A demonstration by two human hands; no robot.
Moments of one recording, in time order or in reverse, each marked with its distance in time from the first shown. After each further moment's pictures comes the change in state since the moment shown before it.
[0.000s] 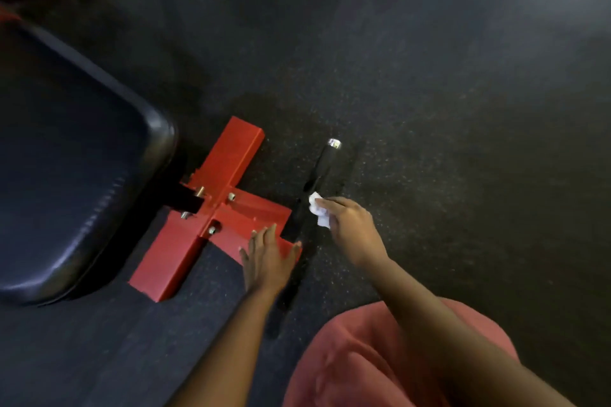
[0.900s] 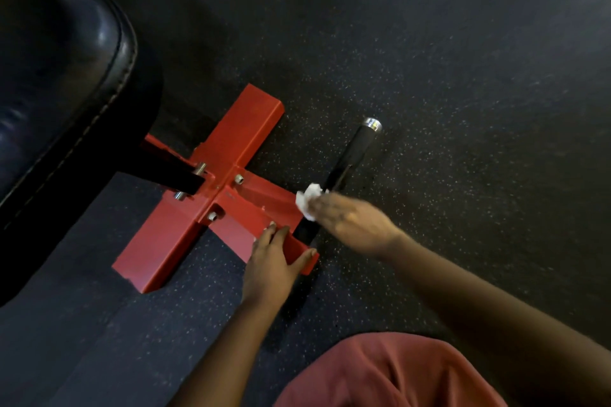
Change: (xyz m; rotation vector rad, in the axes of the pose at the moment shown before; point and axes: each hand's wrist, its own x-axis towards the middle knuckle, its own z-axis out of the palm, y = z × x) left_hand 0.039 -0.039 0.051 -0.131 0.034 0.045; right_hand 0.075 0.089 0.067 -0.802 -0.247 -0.912
